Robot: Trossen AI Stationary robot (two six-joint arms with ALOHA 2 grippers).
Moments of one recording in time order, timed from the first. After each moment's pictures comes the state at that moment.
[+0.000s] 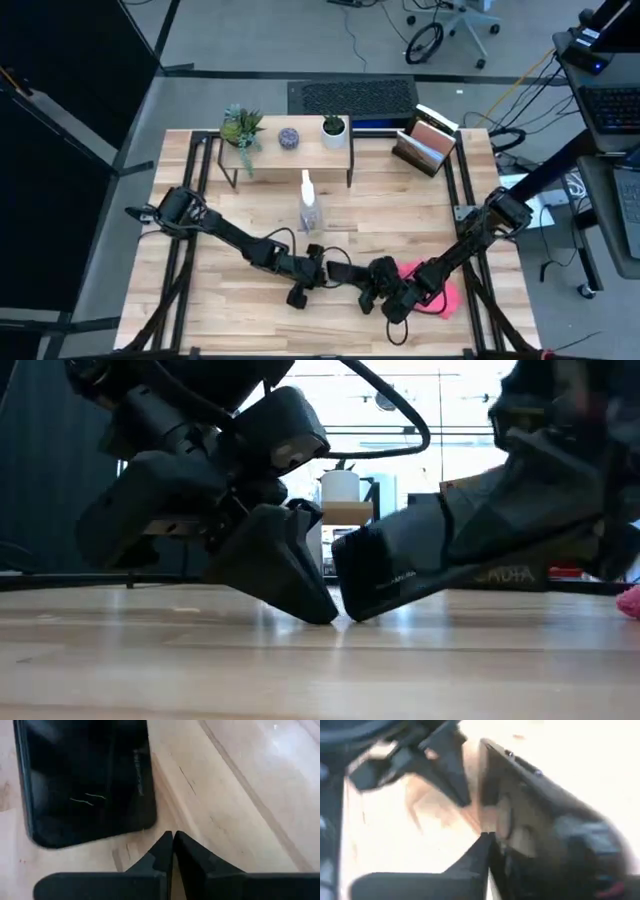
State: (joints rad) left arm -0.36 1.94 0.98 0.15 -0.05 0.09; right arm 0.70 1.81 0.82 0.09 0.76 1.13
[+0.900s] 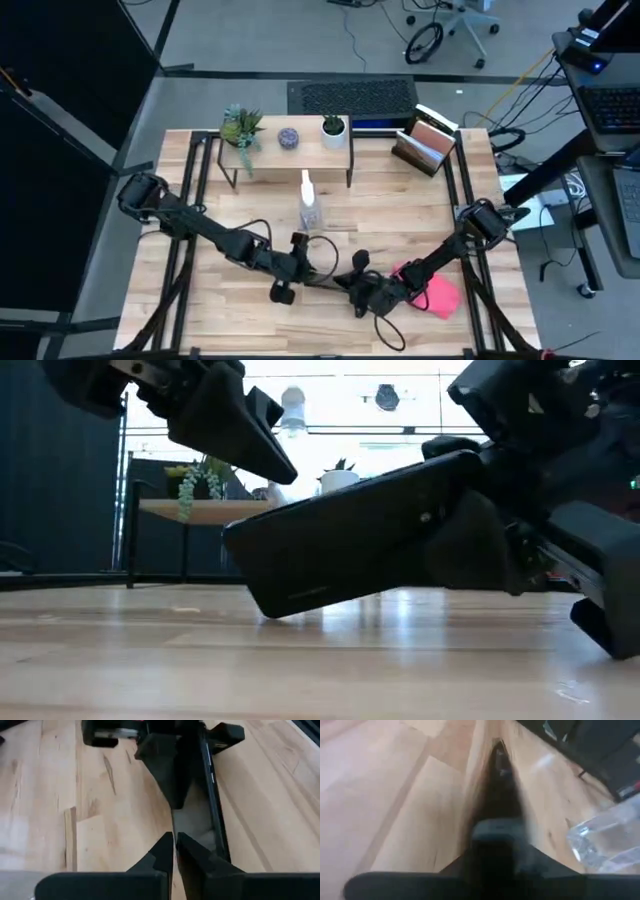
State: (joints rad) left arm -0.41 1.65 0.98 -0.07 -0.23 0.06; right arm 0.61 2.05 0.82 0.57 0.73 -0.08
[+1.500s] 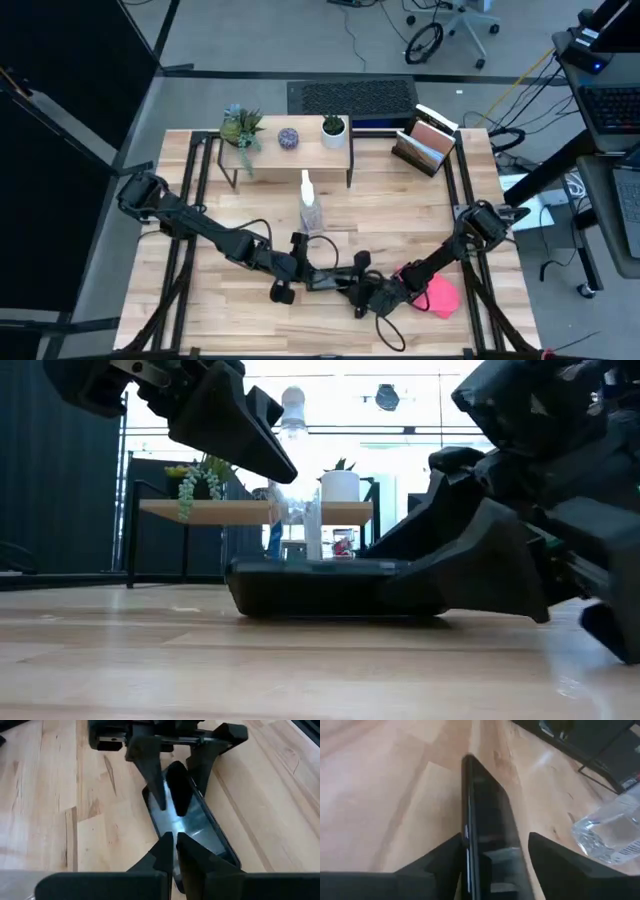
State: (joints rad) left arm -0.41 1.65 0.98 -0.07 -0.23 0.06; right arm 0.64 2.05 0.82 0.67 0.74 -0.07
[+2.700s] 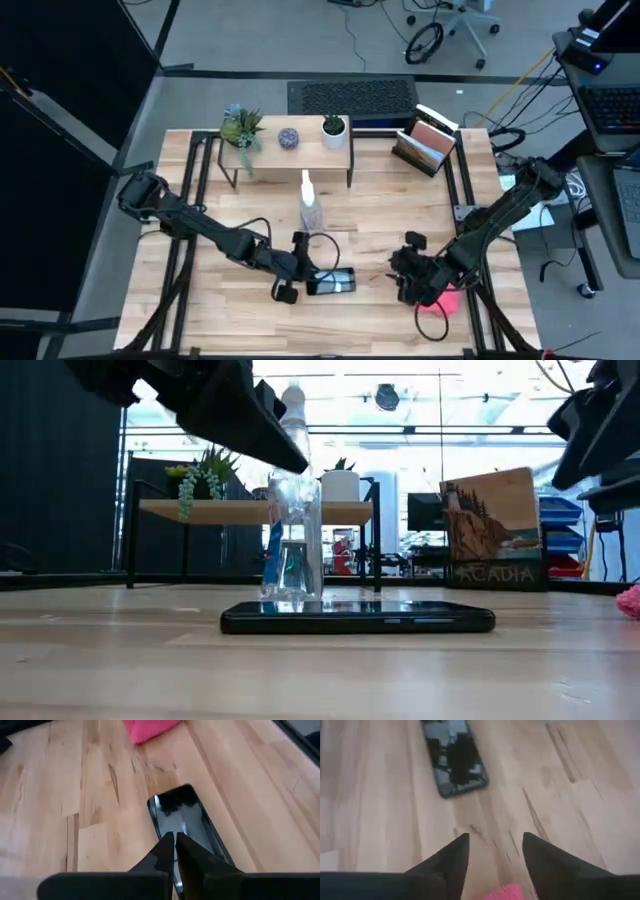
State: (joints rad) left arm -0.41 1.64 0.98 -0.03 -0.23 0.03; right arm 0.73 1.37 0.86 -0.58 0.52 0.79
